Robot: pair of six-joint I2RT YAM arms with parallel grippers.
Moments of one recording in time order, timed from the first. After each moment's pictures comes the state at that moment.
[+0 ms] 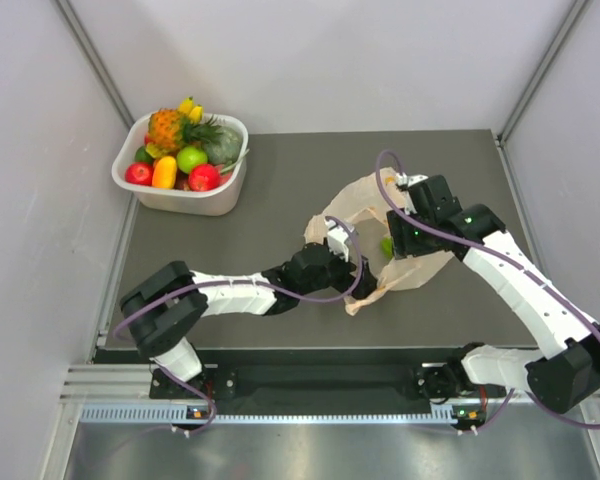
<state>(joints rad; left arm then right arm) -0.99 1.63 0.79 0.53 0.07 -0.48 0.50 1.21 1.19 -0.96 0.11 0.20</state>
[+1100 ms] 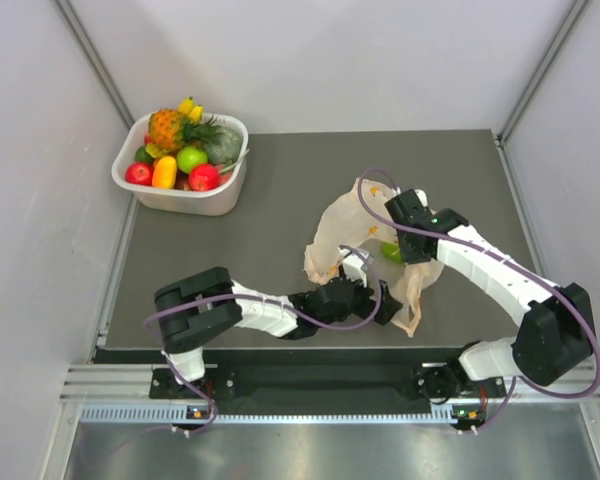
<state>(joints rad) -1.21 1.81 0.79 0.73 -0.18 -0.68 0.52 1.36 1.05 -0.87 0.40 0.33</state>
